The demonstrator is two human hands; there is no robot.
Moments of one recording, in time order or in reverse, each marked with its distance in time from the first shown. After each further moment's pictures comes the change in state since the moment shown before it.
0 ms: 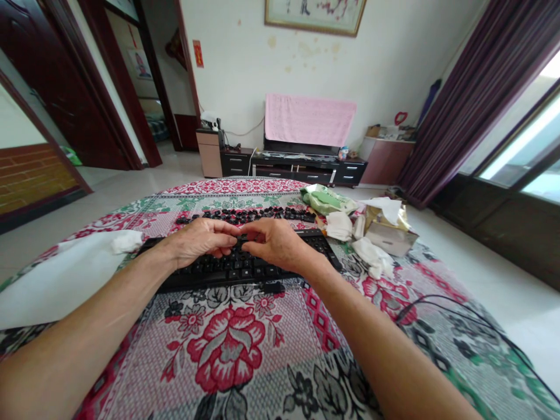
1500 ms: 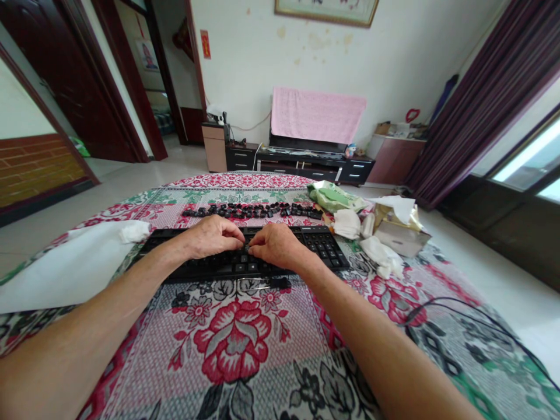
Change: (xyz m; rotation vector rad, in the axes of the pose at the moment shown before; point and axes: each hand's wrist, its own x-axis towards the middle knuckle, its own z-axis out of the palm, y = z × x) left_hand 0.008 -0.016 -0.006 0.676 0.004 0.219; right_hand 0.005 0.030 0.029 -0.199 -0.222 0.008
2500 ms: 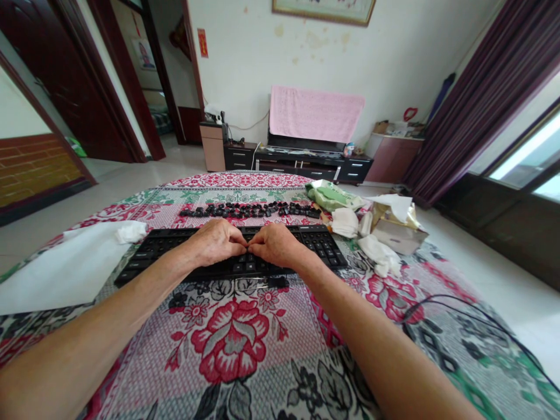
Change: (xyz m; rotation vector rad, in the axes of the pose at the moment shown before) left_hand -0.003 0.021 0.007 0.200 0.052 0.025; right_hand 0.000 0.002 -0.002 -0.034 -0.011 -0.063
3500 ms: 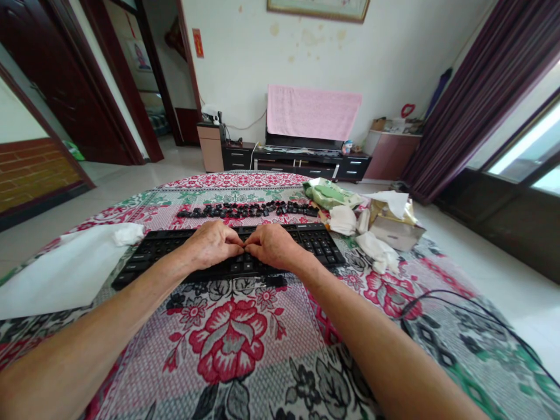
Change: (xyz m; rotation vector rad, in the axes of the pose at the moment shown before) left_hand -0.003 0.000 0.002 0.000 0.018 0.003; right_hand -0.004 -0.004 0.002 -0.033 0.065 0.003
